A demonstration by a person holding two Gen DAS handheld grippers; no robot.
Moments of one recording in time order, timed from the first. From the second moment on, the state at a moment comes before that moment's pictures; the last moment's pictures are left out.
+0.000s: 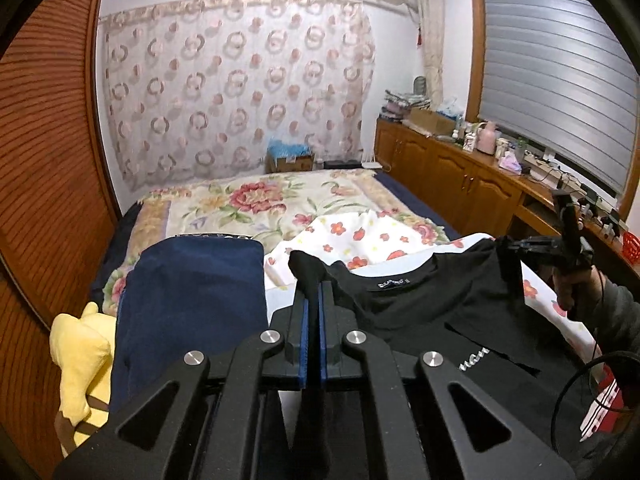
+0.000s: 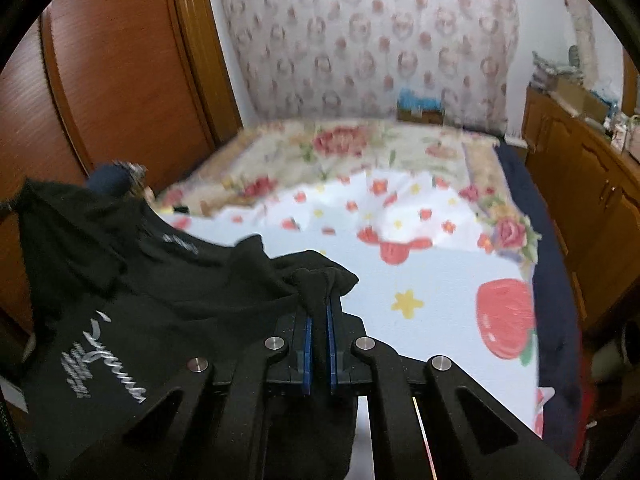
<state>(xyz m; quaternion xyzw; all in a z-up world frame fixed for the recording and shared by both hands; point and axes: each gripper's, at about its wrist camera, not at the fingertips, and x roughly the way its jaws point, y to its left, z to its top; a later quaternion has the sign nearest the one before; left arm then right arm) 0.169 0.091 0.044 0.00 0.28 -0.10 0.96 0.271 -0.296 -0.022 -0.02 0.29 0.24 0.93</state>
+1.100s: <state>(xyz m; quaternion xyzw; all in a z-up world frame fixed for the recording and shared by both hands) -0.039 0.114 -0.020 -0.08 0.28 -0.06 0.96 0.017 -0.383 -0.048 0.03 0.27 0.26 0.93</state>
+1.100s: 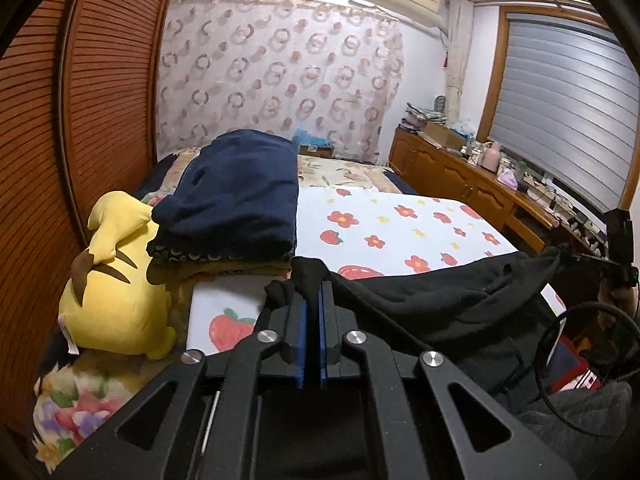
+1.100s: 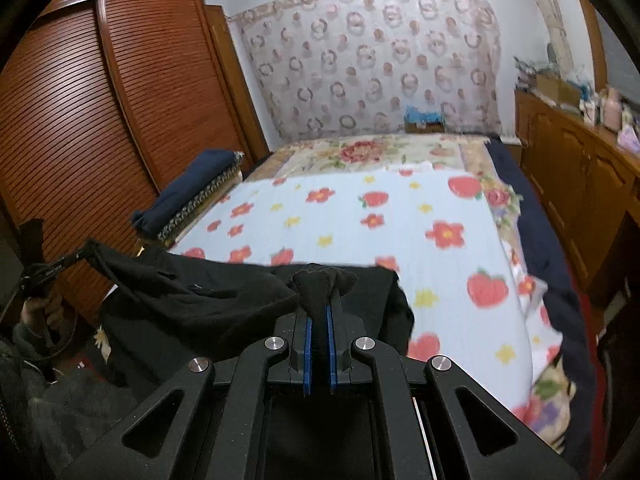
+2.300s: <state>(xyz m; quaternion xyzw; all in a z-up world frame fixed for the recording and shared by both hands) 0.079 0.113 -0.088 -0.03 0.42 -0.07 0.90 0.126 -0.330 -0.069 -0.06 0.35 0.17 0.92</state>
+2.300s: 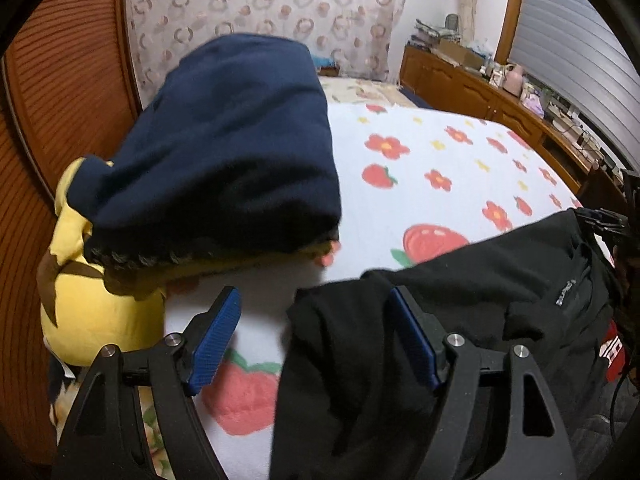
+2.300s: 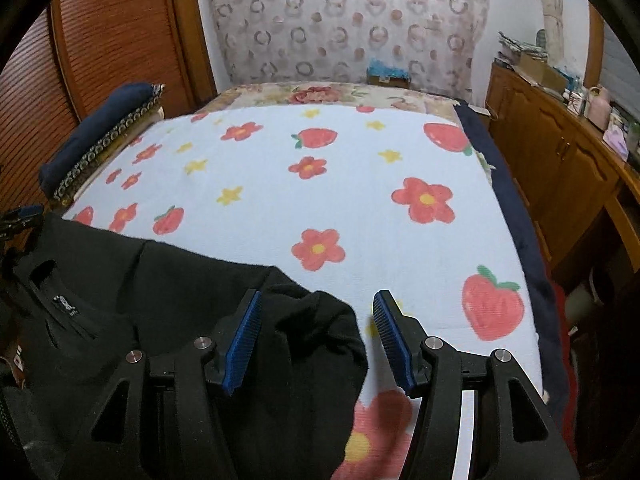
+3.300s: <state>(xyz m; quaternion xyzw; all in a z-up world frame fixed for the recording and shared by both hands) 0.068 0.106 -0.090 -0.05 0.42 -0.12 0.90 0.117 -0.330 -0.071 -0.08 0.36 0.22 0.90</state>
